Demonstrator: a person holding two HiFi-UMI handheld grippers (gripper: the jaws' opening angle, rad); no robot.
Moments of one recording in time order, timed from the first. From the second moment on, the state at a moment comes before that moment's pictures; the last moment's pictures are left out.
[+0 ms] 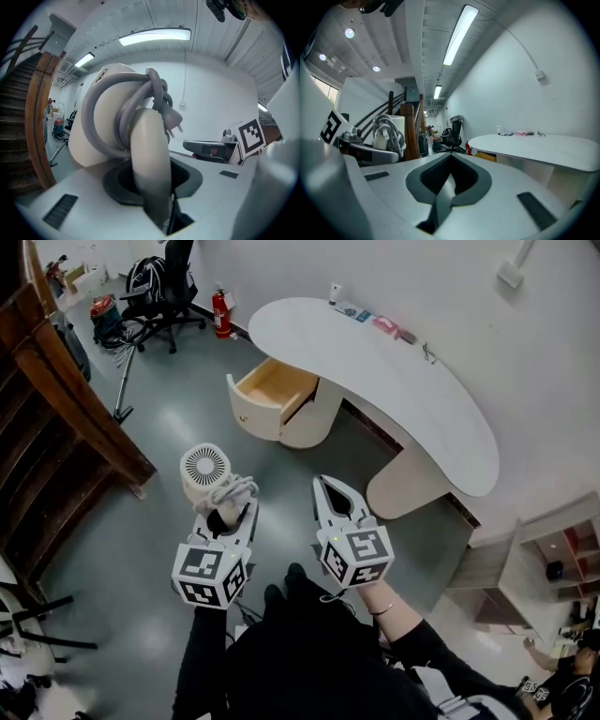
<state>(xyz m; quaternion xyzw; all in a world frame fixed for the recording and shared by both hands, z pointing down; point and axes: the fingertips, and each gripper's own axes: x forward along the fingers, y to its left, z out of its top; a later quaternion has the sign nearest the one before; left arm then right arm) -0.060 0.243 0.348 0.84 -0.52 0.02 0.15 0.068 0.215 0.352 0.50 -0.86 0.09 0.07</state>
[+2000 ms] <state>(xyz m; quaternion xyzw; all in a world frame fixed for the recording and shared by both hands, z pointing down) -0.051 -0.031 0.393 0.84 -0.51 0.11 0.18 0.071 -0.047 0.399 0.49 -0.85 0.15 0.12</state>
